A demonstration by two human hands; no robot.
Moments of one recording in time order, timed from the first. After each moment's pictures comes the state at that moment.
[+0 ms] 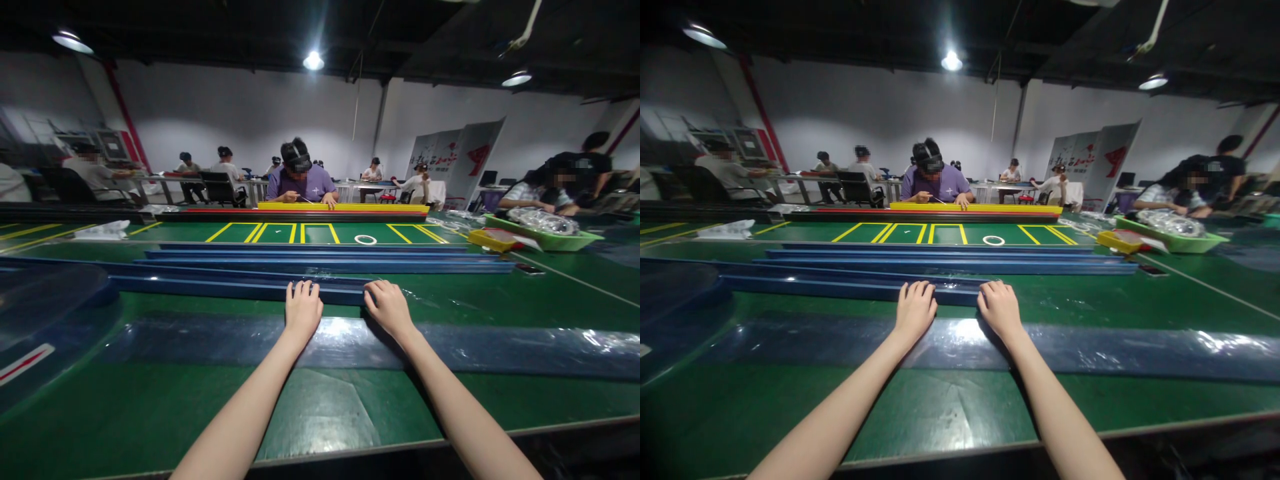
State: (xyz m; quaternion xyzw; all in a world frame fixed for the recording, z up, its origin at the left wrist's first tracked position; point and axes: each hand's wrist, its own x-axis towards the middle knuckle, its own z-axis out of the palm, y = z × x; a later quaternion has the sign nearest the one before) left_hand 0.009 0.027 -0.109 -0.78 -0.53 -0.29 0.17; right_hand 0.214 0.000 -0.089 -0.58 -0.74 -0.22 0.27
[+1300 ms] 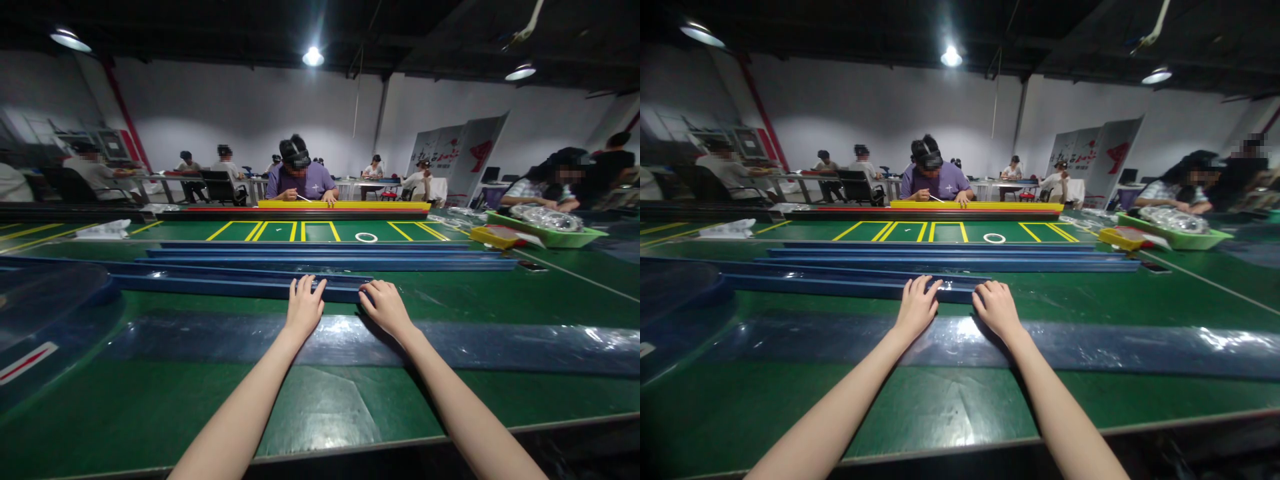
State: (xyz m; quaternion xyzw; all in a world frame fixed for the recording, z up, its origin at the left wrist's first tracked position) left_hand 0.007 0.030 -0.111 -0.80 -0.50 -0.28 0.16; right_hand 0.209 -0.003 -0.087 -0.56 -0.77 -0.17 0.24
